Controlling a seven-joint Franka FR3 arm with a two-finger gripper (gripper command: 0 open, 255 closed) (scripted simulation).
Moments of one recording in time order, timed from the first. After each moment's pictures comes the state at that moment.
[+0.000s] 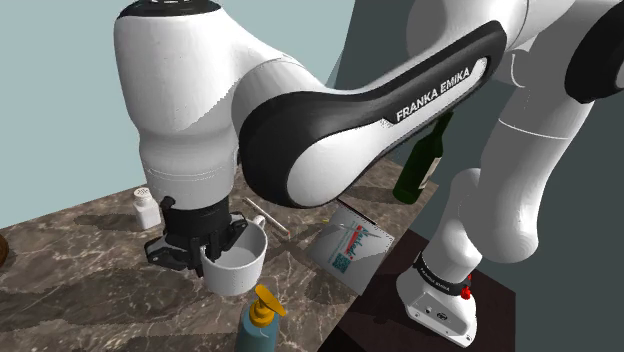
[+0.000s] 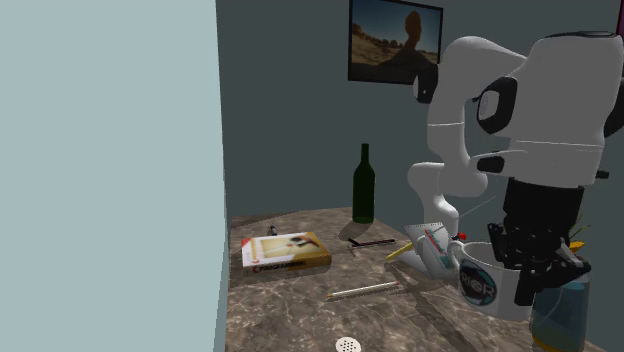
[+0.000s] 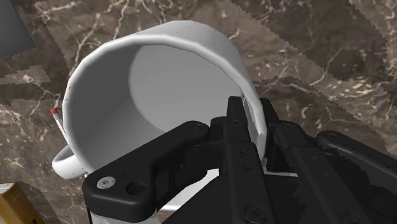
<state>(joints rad) 0.42 0.13 0.58 -1.96 -0.15 2.04 1.32</state>
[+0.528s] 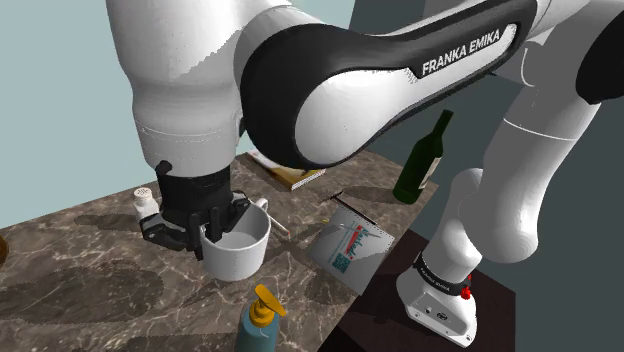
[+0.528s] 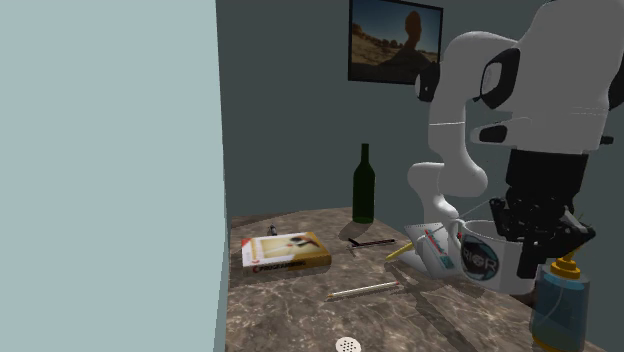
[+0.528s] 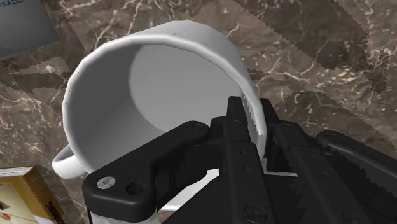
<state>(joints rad) 0.42 0.09 0.58 -1.90 -0.12 1.94 1.30</state>
